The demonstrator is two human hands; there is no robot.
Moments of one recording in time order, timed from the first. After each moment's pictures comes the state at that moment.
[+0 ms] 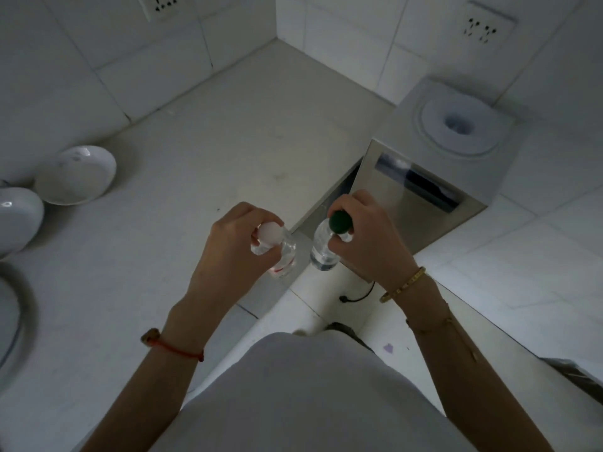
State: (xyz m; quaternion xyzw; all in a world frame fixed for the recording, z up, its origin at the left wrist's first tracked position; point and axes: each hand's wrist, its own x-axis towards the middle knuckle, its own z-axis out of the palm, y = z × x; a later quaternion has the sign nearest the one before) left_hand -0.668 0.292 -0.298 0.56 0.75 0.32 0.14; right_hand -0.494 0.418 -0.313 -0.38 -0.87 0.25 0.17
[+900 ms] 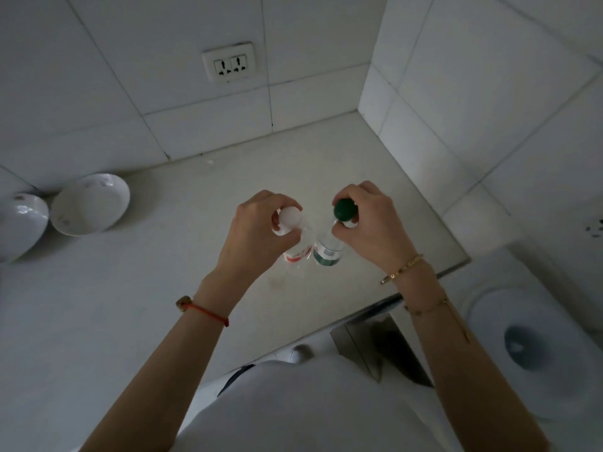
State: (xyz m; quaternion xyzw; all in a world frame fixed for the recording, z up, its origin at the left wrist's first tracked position) left_hand -0.768 0.591 -0.295 0.38 0.84 0.39 0.06; right_hand -0.665 0.762 -0.300 -0.20 -0.93 0.28 0.13
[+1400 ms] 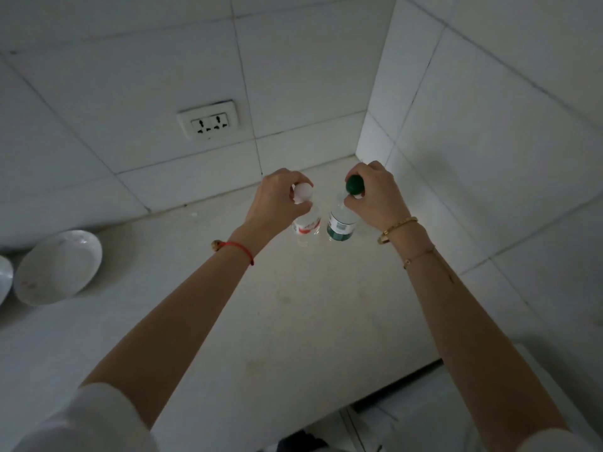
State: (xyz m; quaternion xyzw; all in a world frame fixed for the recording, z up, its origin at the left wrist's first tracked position) left_hand -0.920 0.781 -0.319 0.38 0.85 0.35 0.07; right_hand -0.809 0.945 -0.311 -0.23 -0.93 0.27 0.14
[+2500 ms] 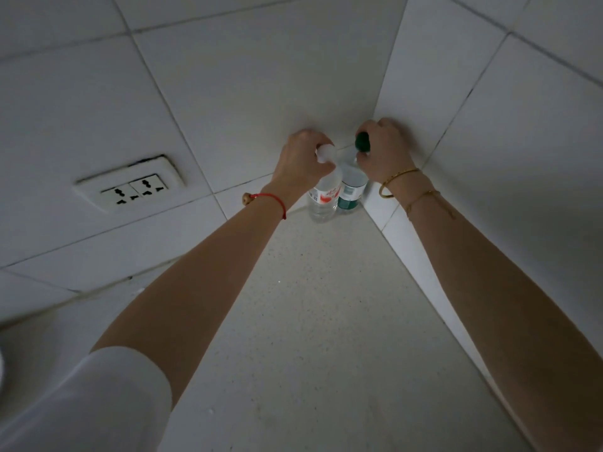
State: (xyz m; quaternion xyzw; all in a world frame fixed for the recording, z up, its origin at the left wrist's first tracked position) left_hand -1.095 1.008 -0.360 0.40 0.85 0.33 0.05; right_hand -1.004 1.139 -0.352 -0.28 -0.94 0.17 0.13
